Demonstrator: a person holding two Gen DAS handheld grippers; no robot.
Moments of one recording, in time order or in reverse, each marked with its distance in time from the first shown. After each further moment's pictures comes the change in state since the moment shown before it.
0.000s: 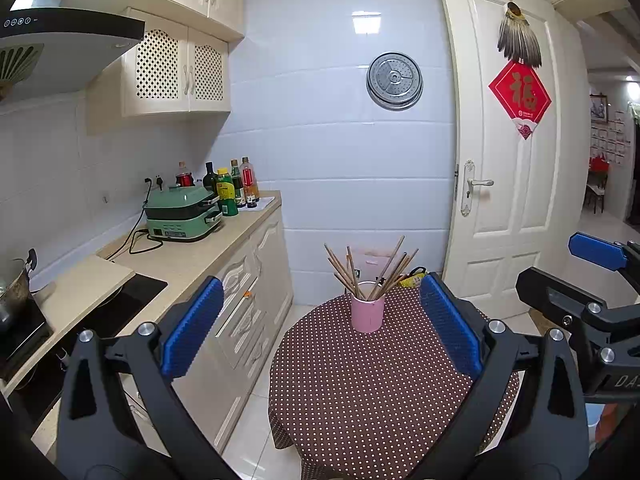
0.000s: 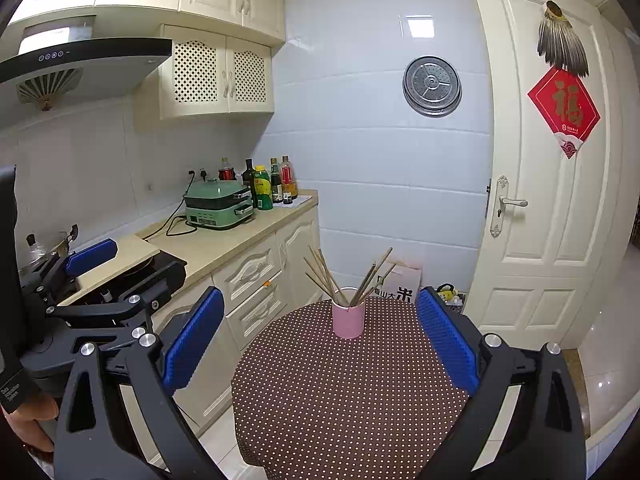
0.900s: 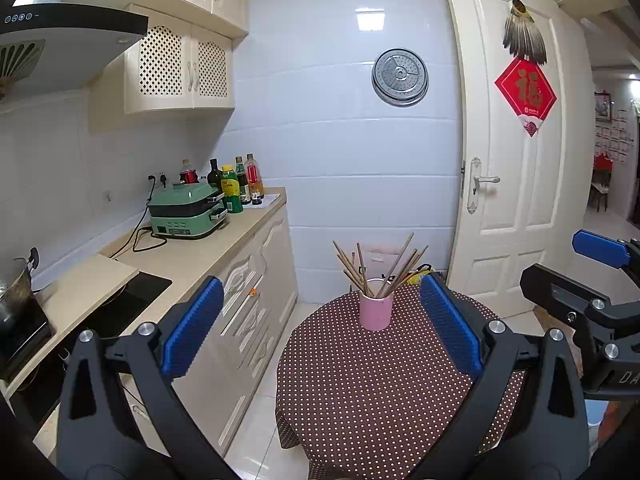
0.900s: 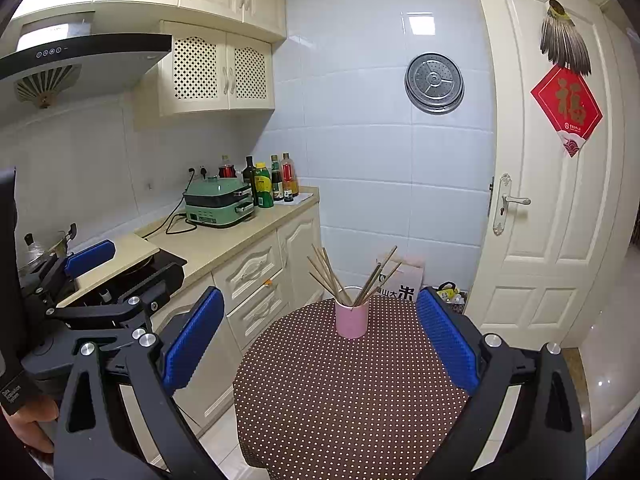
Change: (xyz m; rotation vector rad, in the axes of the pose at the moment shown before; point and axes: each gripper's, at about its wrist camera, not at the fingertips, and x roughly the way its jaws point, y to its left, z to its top) left arm 0.012 0.012 -0.003 0.003 0.013 0.011; right arm 0.012 0.002 0.003 0.001 0.011 0.001
